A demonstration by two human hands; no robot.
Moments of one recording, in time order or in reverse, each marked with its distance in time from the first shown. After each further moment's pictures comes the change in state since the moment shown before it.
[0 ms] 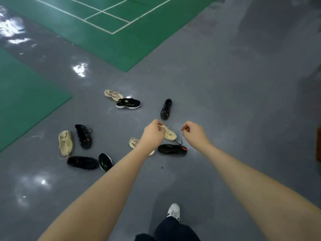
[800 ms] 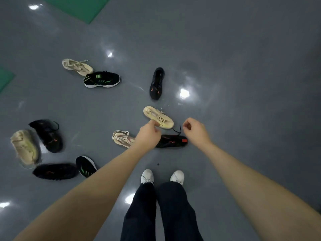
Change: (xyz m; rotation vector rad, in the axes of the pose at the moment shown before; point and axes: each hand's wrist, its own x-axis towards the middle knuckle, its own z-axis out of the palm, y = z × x) left_hand 0.312 -0.086 0.091 0.197 -0.310 -0.185; right_hand 0.287 0.129 0.099 -0.116 -0.079 0.206
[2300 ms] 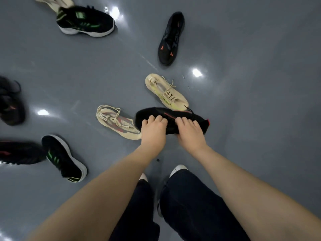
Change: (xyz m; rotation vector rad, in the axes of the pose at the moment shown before) left_hand 0.184 -0.165 0.178 0.646 0.139 0.163; right_hand 0.123 0.134 0.232 -0.564 -0.098 -0.424
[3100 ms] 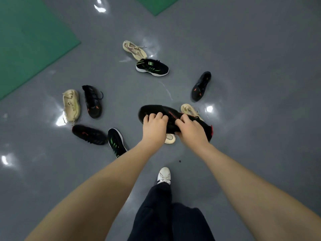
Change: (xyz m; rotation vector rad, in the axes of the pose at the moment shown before) left_hand -0.233 -0.100 -0.248 -0.040 0.190 -0.173; right_hand -0.113 -0.241 -0.258 -0.035 0.077 -0.243
